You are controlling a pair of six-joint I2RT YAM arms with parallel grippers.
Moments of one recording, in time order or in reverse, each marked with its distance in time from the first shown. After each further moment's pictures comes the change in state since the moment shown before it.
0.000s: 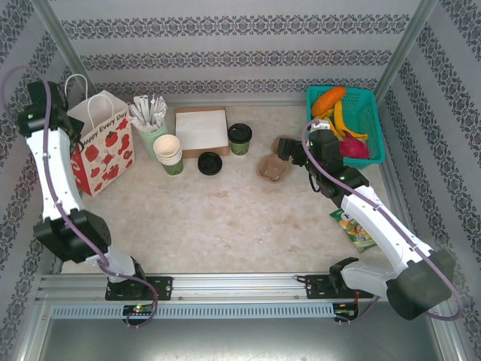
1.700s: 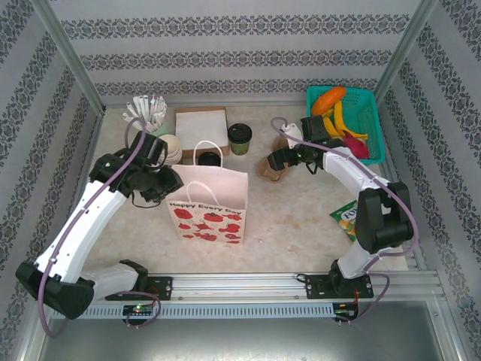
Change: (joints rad) left arm -0.830 -0.375 -0.512 -0.016 0.304 -0.051; right arm -0.175 0.506 0.224 -0.148 -0.512 -0.623
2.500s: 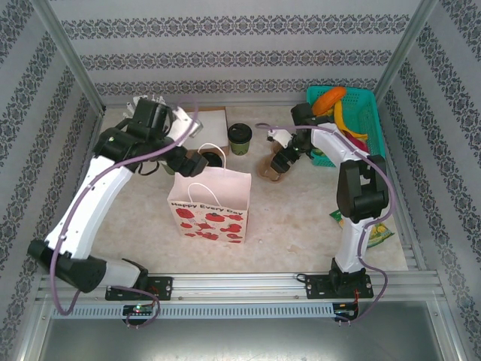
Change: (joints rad) left arm -0.001 0.195 0.307 0.132 0.101 1.223; right arm -0.010 0.309 0.379 -0.396 0.008 -0.487
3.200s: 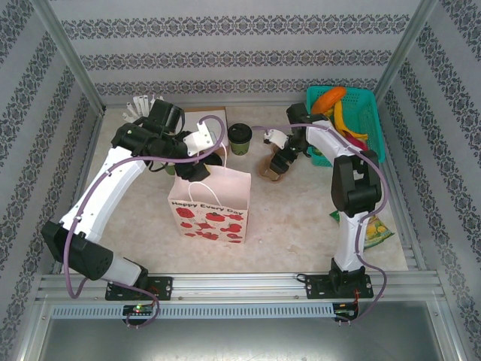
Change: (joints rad) left arm 0.000 0.082 -0.042 0.010 0.164 0.397; right arm 0.011 0.087 0.077 -0.051 0.012 -0.084
